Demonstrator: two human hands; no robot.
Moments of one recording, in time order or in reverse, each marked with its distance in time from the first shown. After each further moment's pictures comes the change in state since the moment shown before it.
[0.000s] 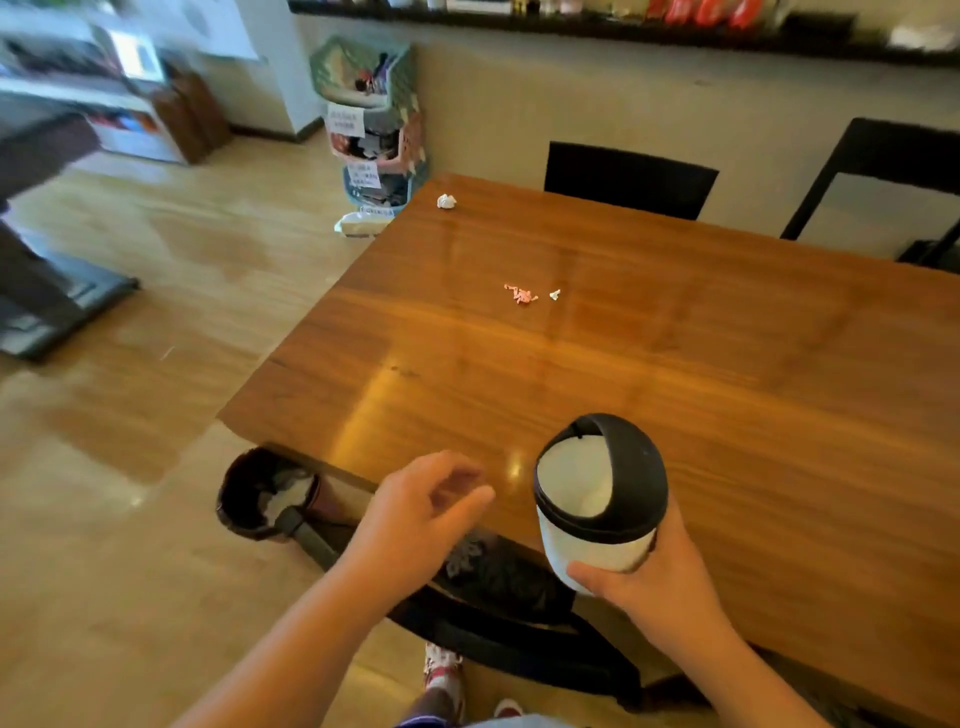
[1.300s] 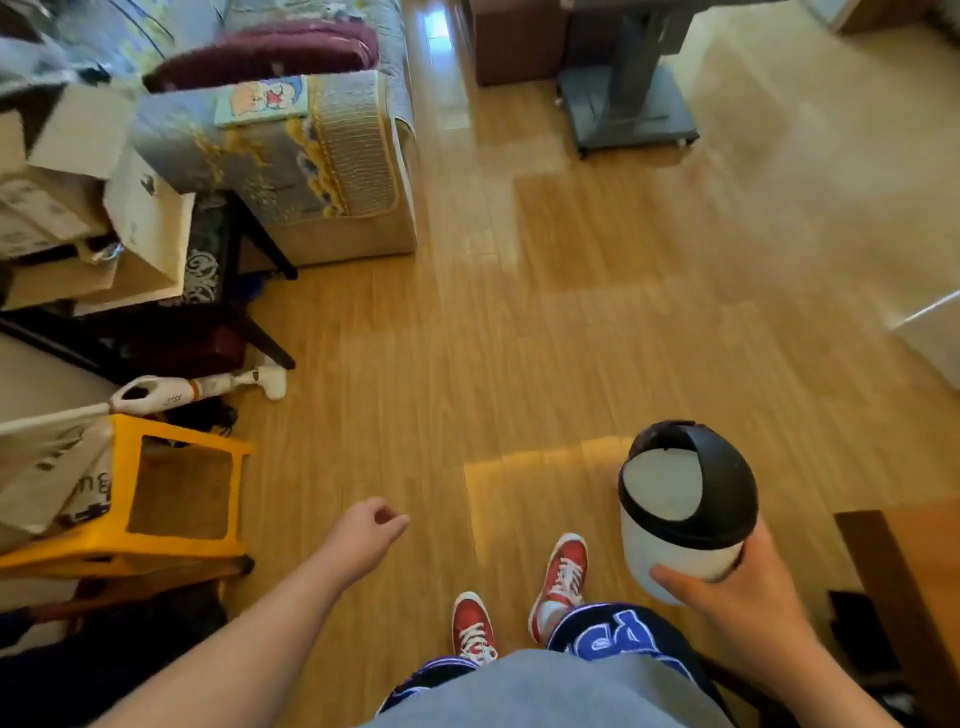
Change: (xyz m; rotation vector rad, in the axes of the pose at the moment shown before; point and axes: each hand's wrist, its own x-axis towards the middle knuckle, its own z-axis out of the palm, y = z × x) left_hand -0.403 -0.459 -0.344 -0.285 0.628 -1.352; right_hand 0.014 -0.128 0.620 -0.341 -0.906 -0.186
